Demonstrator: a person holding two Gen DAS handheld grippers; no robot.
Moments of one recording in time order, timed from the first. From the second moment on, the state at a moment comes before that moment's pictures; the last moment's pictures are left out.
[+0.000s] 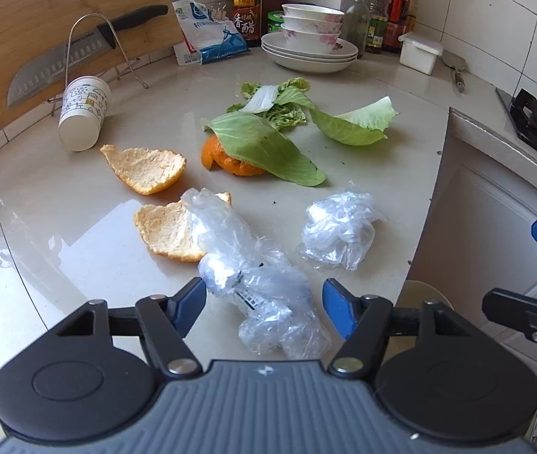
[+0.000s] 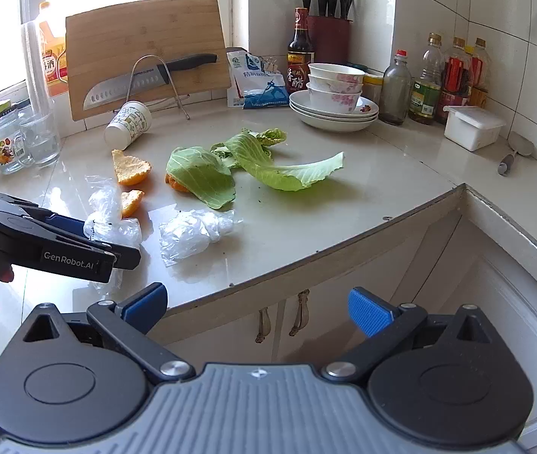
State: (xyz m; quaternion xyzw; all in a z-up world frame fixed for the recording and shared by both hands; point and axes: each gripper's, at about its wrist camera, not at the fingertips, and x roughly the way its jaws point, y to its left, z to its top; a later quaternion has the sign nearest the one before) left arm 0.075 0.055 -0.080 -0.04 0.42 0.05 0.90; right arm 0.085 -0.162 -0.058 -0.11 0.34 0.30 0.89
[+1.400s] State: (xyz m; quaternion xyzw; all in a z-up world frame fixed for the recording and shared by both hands) left arm 0.076 0.092 -0.080 -0.10 0.43 0.05 0.89; right arm 0.144 -0.097 -0.097 -0.10 0.35 0.38 0.85
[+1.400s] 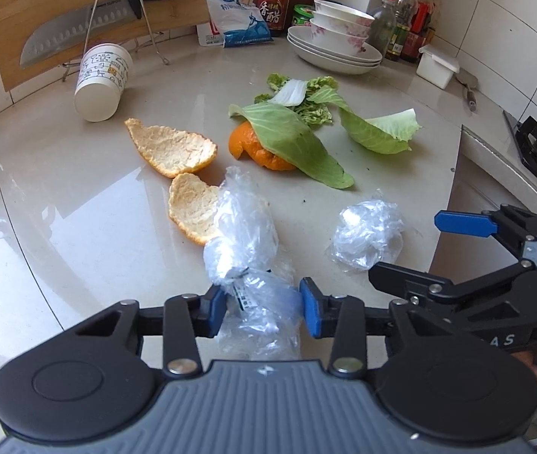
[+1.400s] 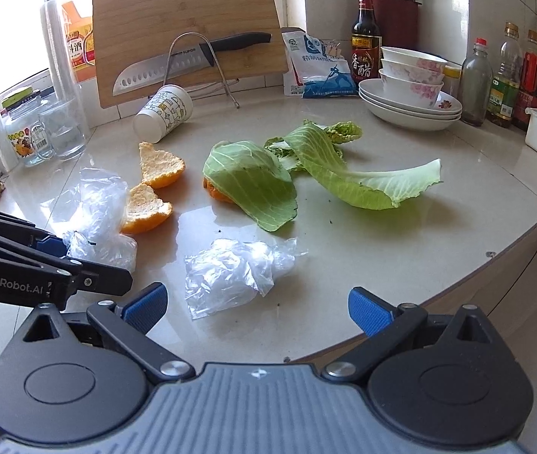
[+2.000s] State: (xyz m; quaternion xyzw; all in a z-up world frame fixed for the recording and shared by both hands) left arm 0.071 0.096 -0.068 -0.06 0.44 0.03 0.89; right arm 0.154 -0.068 -0.104 -0.12 0.35 0.40 0.84
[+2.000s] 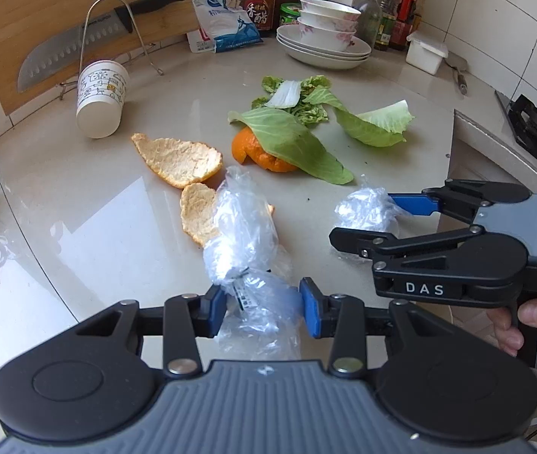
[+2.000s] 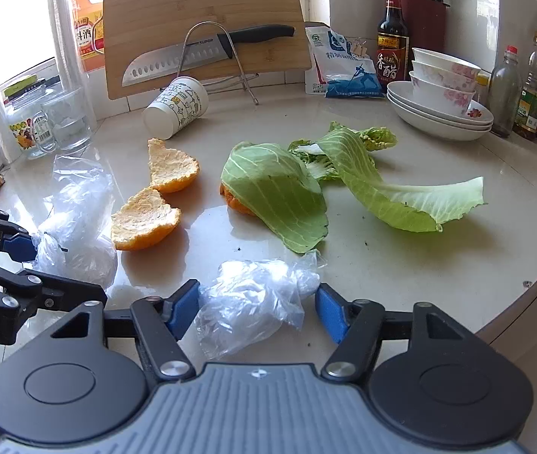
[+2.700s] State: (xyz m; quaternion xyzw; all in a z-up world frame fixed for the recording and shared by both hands) left arm 0.089 0.088 -0.045 0.02 0.46 -0.05 0.88; right arm 0.138 -0.094 -0.074 -0.10 0.35 0.37 0.86
